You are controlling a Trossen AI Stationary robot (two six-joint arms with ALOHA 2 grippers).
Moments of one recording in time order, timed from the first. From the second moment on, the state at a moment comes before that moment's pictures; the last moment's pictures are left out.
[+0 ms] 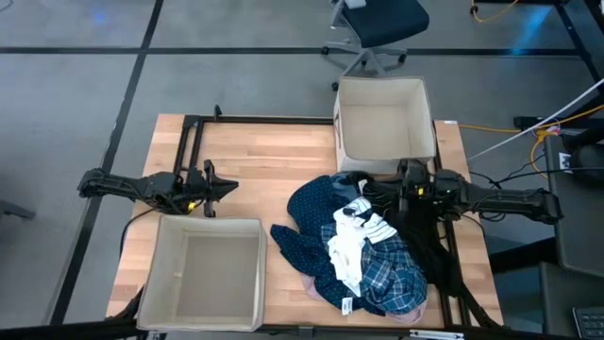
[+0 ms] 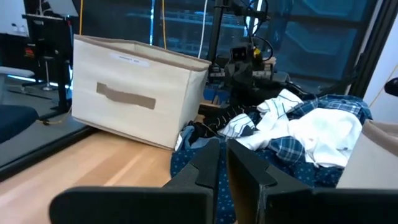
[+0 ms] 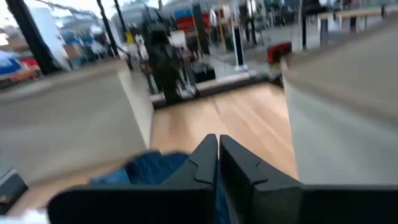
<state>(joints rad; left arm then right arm) -0.16 0.02 0.01 0.07 -0.38 -0.11 -0.12 0.26 0.07 0.21 0.01 0.20</state>
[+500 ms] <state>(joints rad) -0.16 0.02 0.01 0.07 -0.38 -0.13 -0.12 0.52 0.52 -0.06 -0.16 0.14</state>
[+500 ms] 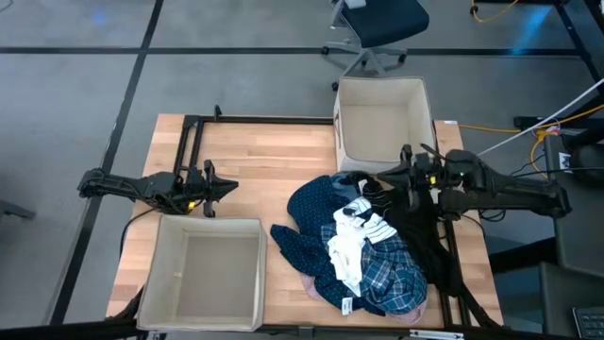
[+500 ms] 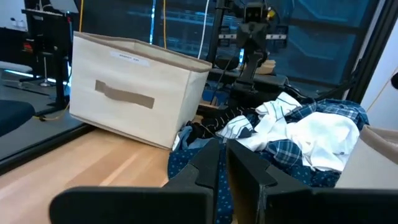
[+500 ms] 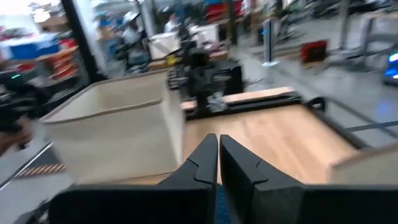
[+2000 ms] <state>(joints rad) -0.16 0.02 0.01 0.07 -0.39 -0.13 0.24 1.65 1.29 -0.84 -0.19 0.20</state>
